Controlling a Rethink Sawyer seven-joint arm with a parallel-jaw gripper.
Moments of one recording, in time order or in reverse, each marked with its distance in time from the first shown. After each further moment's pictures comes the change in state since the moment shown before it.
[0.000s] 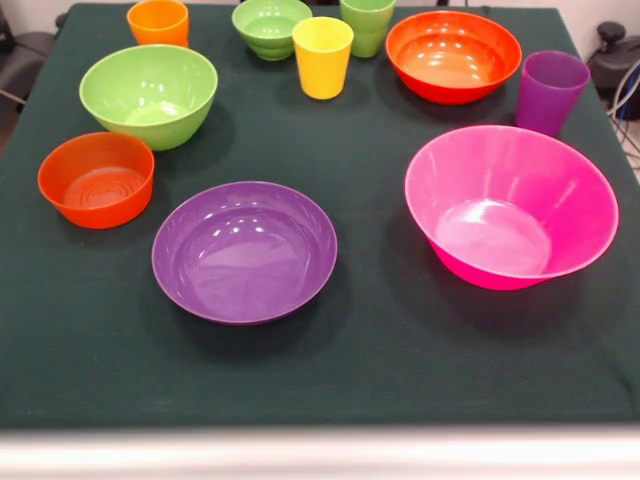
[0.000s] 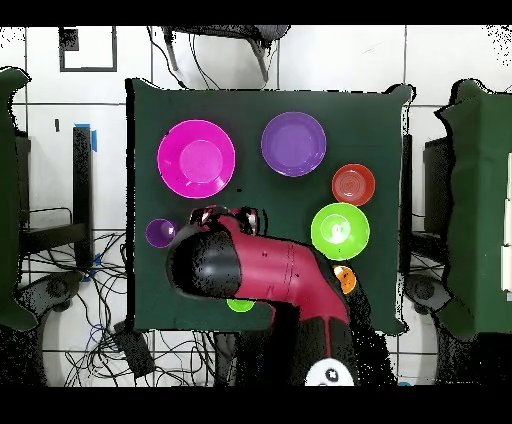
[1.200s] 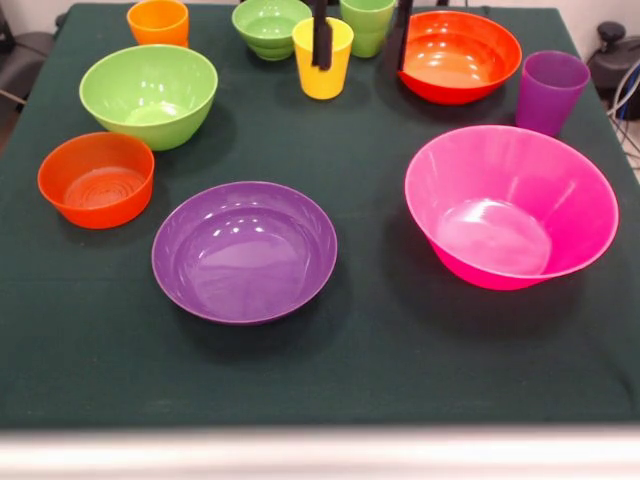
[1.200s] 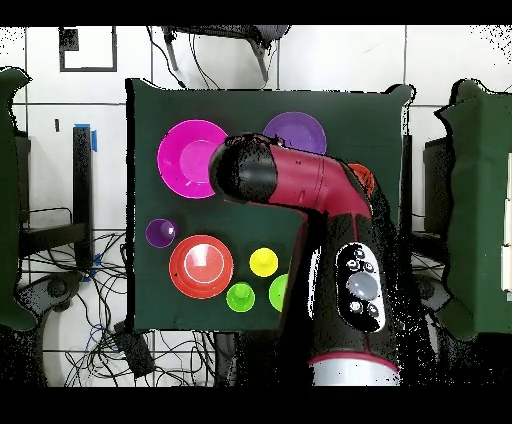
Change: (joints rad) arm -0.047 0.327 0.008 -0.410 -0.007 0.026 0.000
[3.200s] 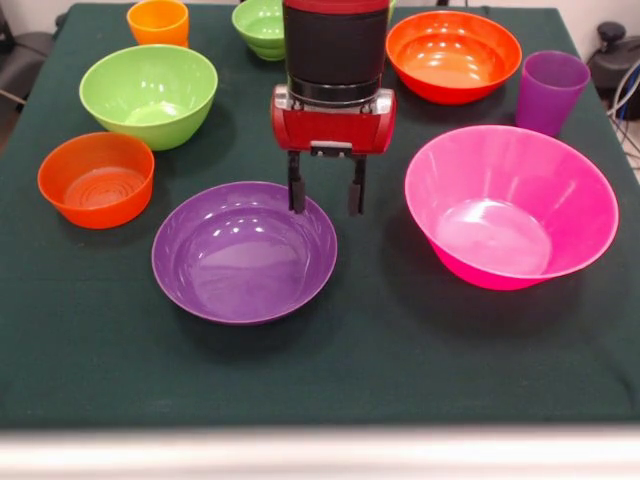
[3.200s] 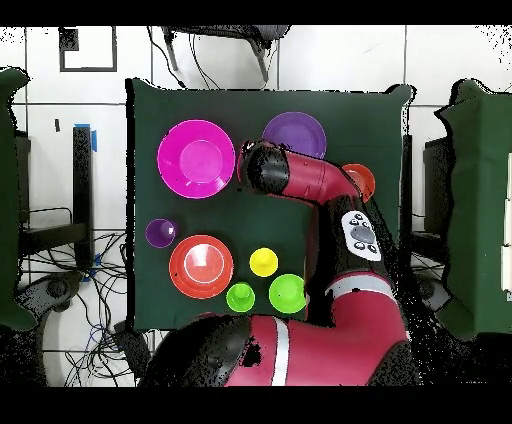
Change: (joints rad) arm -0.075 0.279 0.060 -0.089 -0.017 -0.182 0.000
